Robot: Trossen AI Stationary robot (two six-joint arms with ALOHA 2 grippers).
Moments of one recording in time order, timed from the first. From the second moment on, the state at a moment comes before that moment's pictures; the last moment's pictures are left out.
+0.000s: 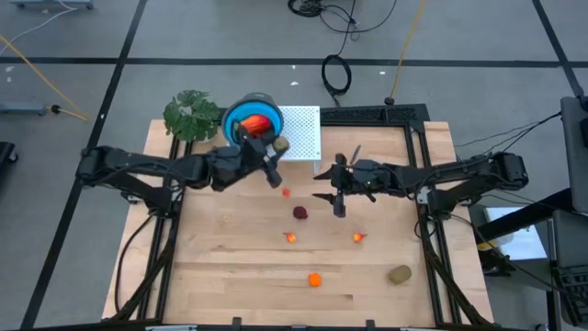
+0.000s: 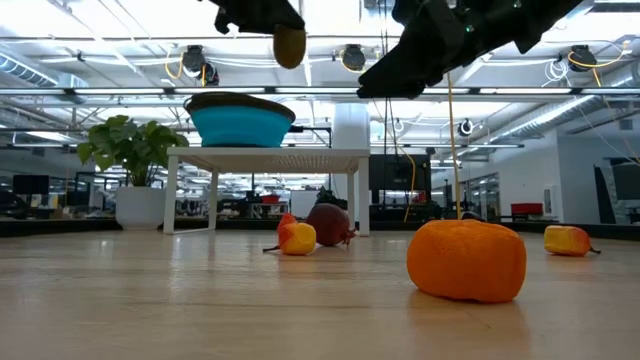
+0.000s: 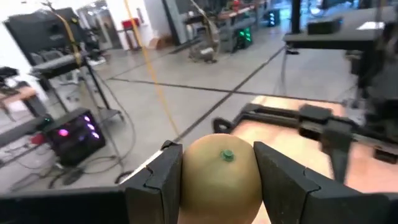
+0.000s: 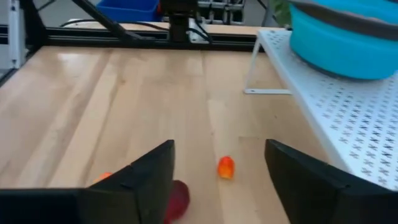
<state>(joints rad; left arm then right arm) 0.00 1.31 1.01 0.17 -0.65 0.10 -0.04 1.30 0.75 0.19 0.04 -0.04</state>
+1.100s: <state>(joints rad) 0.39 1.34 1.31 -0.56 -0.31 0.07 -0.35 1.30 0.75 0.19 -0.42 -0.03</state>
